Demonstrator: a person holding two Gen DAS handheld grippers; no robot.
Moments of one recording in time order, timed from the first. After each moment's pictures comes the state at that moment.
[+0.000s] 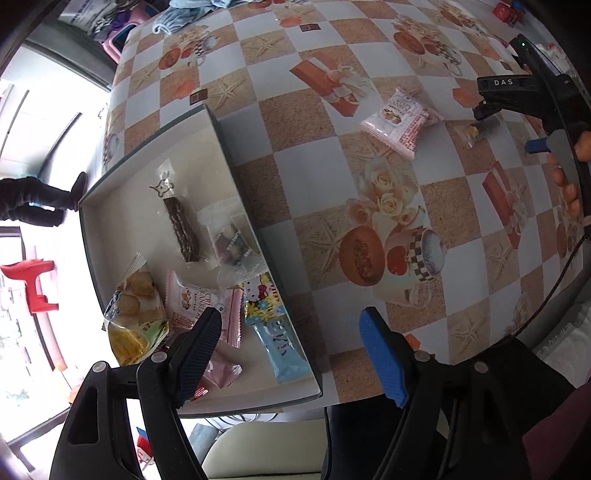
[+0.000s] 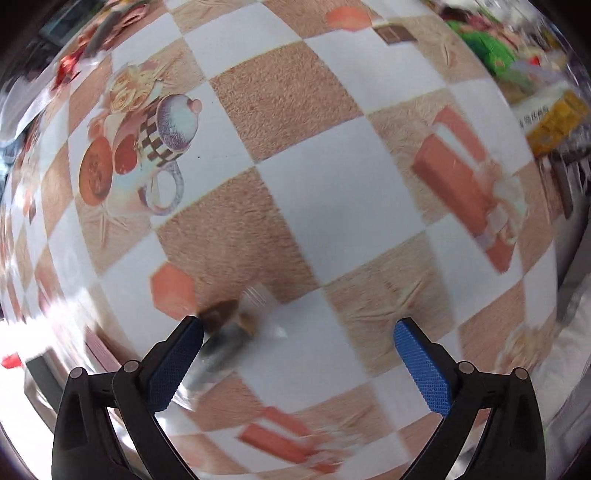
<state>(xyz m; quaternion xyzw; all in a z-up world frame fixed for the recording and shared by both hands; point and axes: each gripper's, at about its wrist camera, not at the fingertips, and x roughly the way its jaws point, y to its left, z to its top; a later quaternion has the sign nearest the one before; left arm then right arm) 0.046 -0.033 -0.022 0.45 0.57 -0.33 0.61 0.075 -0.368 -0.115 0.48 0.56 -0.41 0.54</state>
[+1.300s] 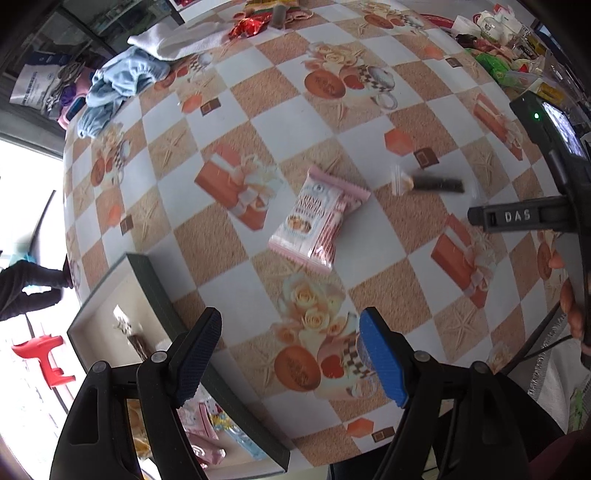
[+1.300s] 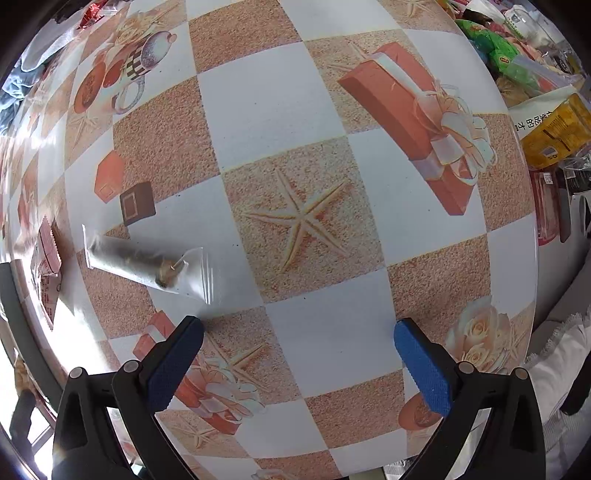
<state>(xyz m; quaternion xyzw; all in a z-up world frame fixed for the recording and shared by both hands) 0.016 -0.149 -0.030 0.49 0.50 -0.41 0.59 -0.015 -0.311 -0.117 0.45 0.61 -0.35 0.55</state>
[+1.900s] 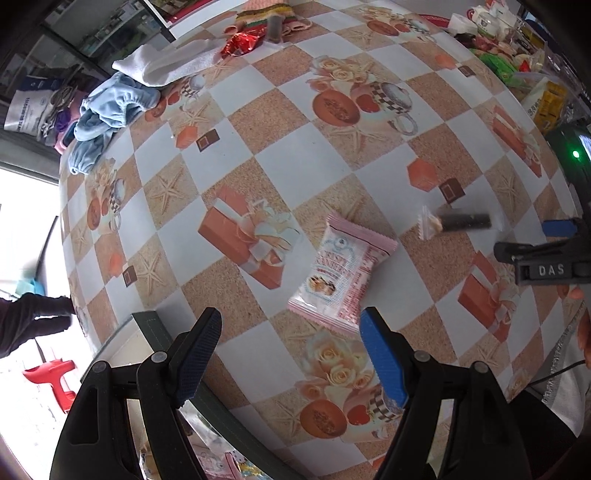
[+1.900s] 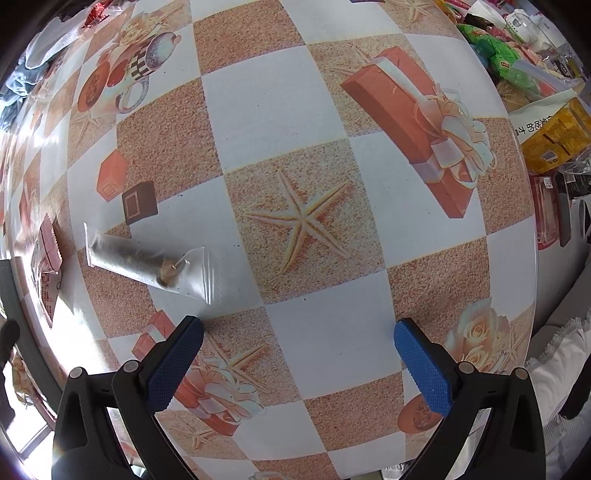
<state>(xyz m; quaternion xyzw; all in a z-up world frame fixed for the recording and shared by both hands) 0.038 -0.182 -0.049 0.51 0.46 -0.42 0.59 -0.012 -0.313 -0.115 0.44 0.60 -0.36 0.56</state>
